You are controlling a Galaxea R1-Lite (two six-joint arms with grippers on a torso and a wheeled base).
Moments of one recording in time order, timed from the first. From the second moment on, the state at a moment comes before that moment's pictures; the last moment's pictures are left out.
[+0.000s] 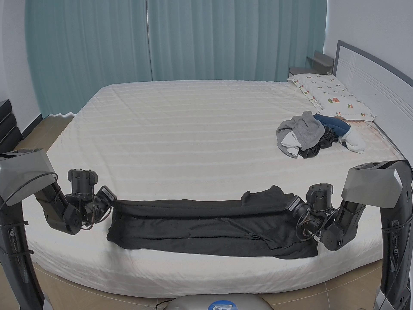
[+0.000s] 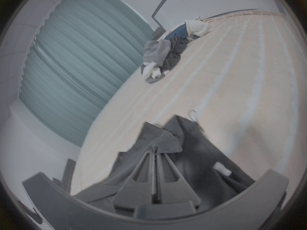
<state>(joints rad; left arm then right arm) -0.03 2.22 -0.73 -0.88 0.06 -0.88 0.28 2.42 -0.72 -1.24 -0.16 0.89</state>
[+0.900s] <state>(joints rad) -0.03 2.20 -0.56 -0.89 0.04 -0.66 0.28 2.44 -0.60 -1.26 -0.13 0.83</state>
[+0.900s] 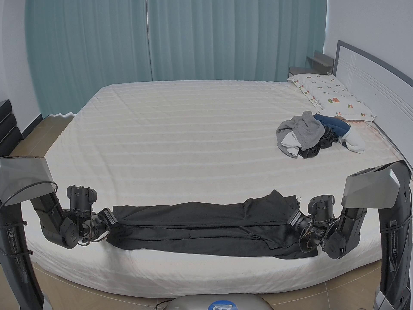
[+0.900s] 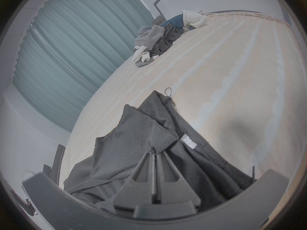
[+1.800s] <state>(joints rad) 0.06 2.09 -0.56 -0.73 -0.26 -0.66 0.13 2.24 -0.54 -1.21 0.07 0.85</state>
